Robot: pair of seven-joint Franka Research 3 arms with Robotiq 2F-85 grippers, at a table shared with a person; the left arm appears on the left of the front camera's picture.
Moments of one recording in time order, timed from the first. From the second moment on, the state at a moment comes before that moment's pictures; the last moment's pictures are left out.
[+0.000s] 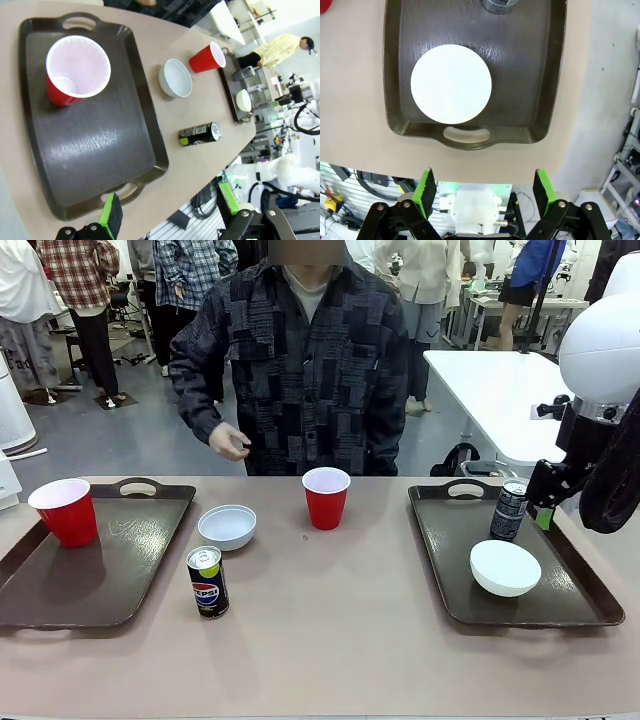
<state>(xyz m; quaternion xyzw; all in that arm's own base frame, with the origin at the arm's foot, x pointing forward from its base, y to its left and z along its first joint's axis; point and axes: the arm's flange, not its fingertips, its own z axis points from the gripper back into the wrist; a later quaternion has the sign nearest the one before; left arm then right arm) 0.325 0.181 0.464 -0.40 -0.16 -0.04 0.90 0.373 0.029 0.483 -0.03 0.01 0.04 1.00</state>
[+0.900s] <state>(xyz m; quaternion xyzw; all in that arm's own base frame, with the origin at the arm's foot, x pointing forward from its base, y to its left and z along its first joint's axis) 0.358 0.161 0.533 -0.31 -0.17 -0.04 0.93 0.348 -0.051 0.511 0.26 0.05 0.03 0.96</state>
